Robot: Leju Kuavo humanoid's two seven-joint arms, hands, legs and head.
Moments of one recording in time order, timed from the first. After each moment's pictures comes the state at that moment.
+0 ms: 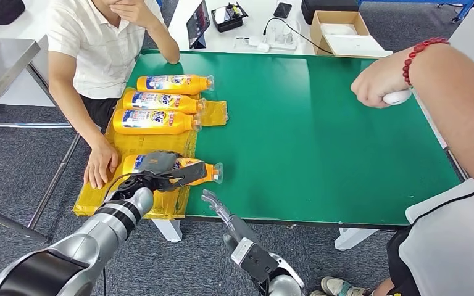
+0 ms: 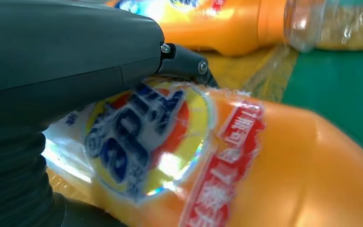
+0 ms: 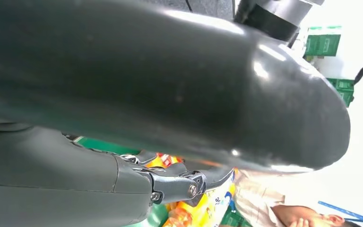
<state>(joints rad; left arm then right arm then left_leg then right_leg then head) -0.70 -0.09 -0.34 -0.42 -1.19 0.01 0.10 -0.08 0.11 0.64 -1.27 0.31 0.14 -0.54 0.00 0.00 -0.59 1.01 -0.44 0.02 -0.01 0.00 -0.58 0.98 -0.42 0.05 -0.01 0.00</state>
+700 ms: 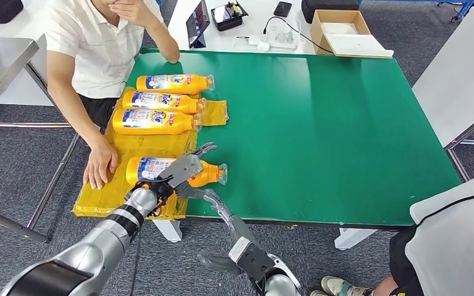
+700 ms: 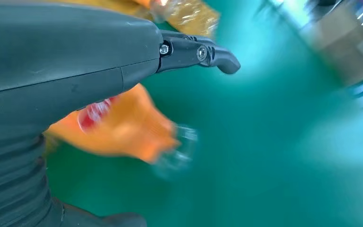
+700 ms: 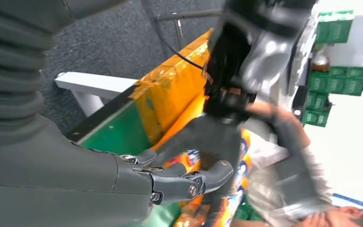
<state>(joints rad) -0.59 -0.13 -0.30 -0.57 -0.60 -0.19 -0.41 -0.10 0.13 0.65 -1.17 0.30 0.08 -0.59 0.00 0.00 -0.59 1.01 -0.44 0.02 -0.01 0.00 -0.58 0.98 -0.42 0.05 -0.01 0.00</state>
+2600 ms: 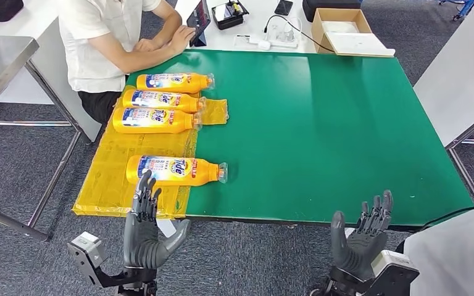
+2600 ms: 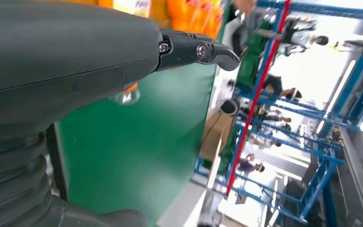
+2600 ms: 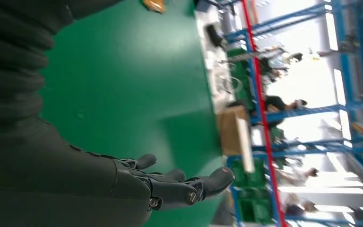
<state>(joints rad) 0.21 -0.10 -0.52 -1.71 0.13 0.28 -0.43 0.26 0.21 0.21 -1.75 0.07 -0.42 -0.56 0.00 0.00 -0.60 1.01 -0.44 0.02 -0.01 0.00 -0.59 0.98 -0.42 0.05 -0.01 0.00</state>
